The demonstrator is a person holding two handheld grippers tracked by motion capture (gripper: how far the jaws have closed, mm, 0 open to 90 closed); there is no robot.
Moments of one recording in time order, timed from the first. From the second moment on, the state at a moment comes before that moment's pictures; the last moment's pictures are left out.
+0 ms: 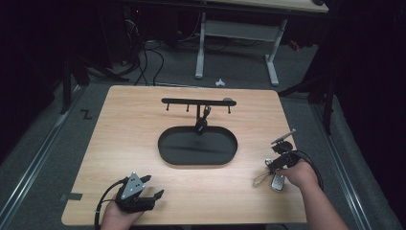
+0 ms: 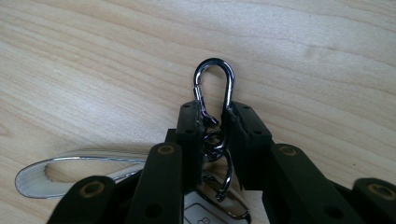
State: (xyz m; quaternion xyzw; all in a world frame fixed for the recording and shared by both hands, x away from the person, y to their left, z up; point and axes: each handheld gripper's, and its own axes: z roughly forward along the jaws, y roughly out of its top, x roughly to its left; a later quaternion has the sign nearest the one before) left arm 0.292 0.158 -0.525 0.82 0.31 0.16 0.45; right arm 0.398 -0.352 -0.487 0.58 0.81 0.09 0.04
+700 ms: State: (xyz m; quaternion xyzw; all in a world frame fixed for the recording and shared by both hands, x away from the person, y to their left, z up) left arm 0.292 0.159 -0.525 0.82 0.31 0.16 0.45; right arm 0.396 -0.333 -0.485 0.54 0.83 0.07 0.07
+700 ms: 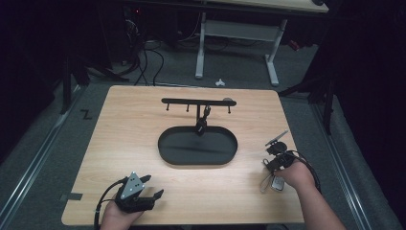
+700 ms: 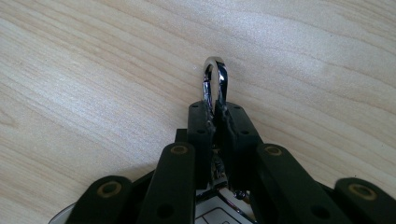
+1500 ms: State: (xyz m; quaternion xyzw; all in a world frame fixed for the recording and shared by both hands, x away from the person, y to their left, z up) left arm 0.299 0.153 -0.523 0.82 0.30 0.16 0.46; right arm 0.380 -0.313 -0.418 0.52 0.84 0.14 0.08
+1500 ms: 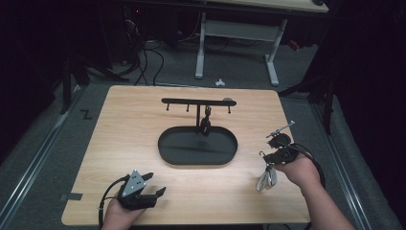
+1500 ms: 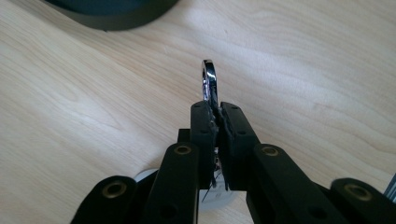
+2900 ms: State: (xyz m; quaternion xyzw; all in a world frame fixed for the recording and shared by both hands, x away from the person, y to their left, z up) left arm 0.292 0.155 -0.523 0.82 0.30 0.17 0.46; right arm 0.389 -0.277 -0.365 0.47 0.85 0.18 0.11
